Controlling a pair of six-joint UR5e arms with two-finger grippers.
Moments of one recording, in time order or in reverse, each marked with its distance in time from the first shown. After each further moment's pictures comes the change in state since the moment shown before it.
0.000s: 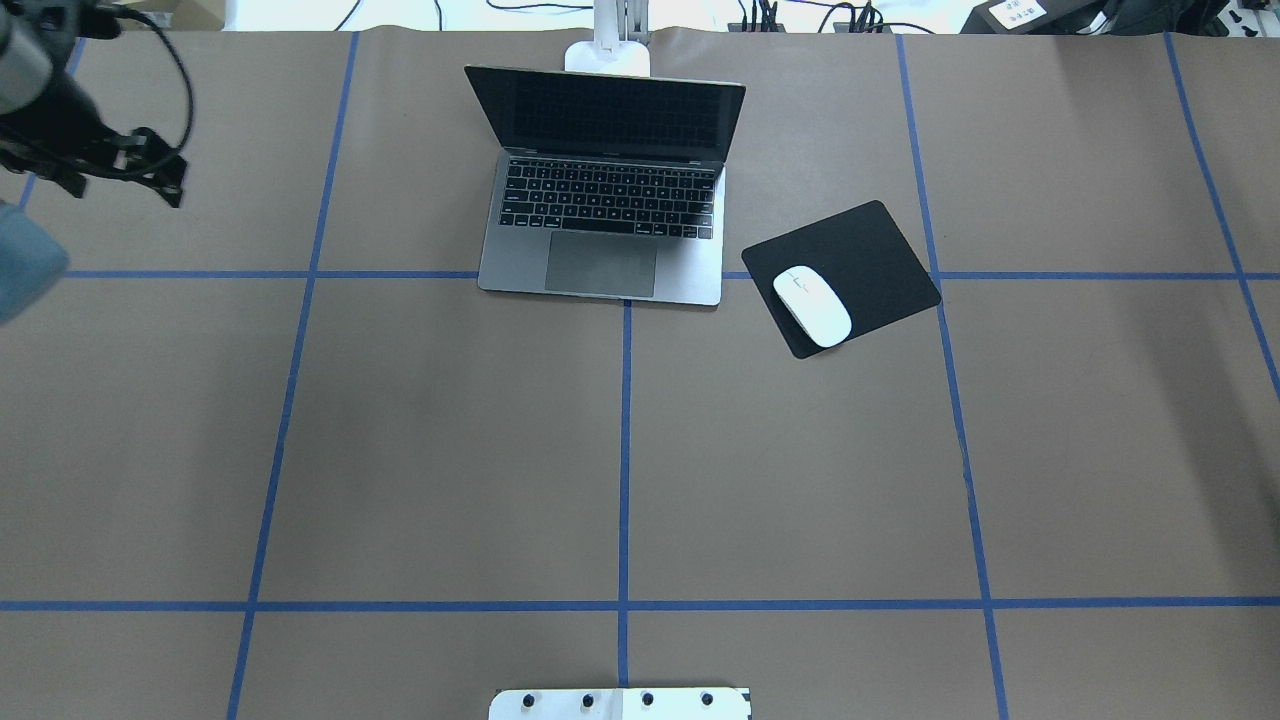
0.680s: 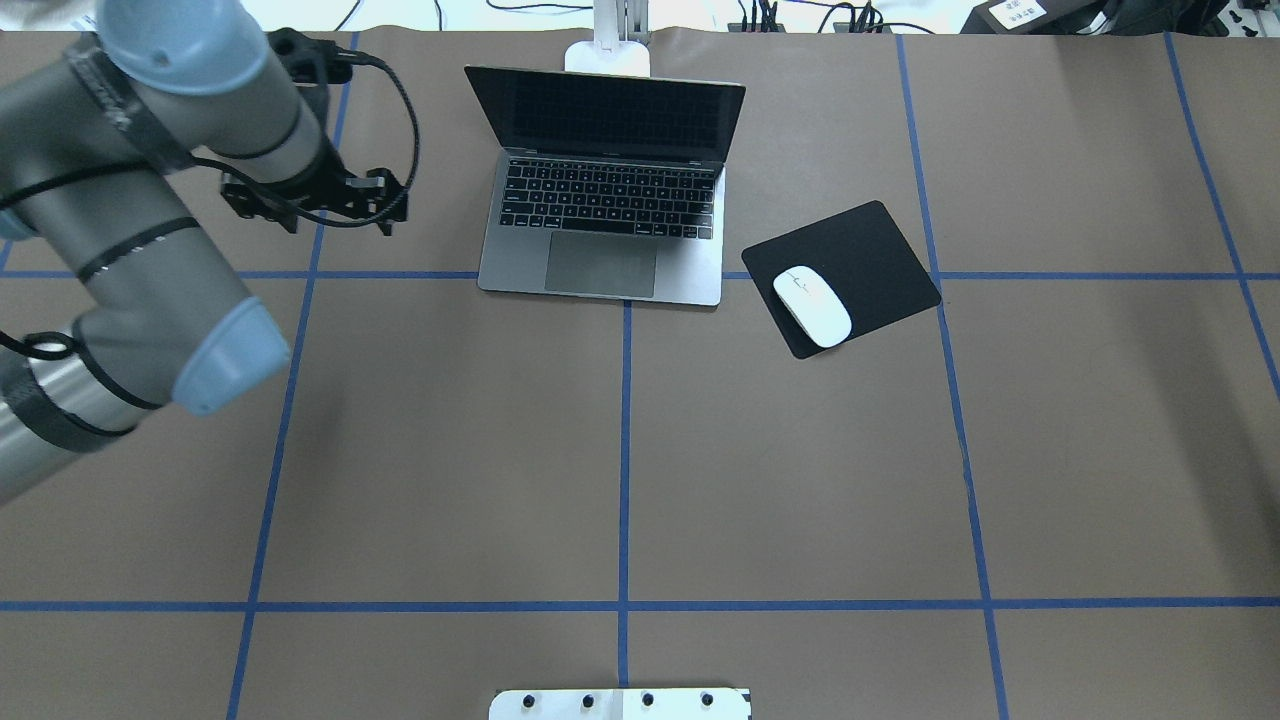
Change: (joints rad) left arm 0.270 -0.211 -0.005 0.005 0.184 -0.390; right arm 0.000 0.002 0.019 -0.003 -0.008 0.012
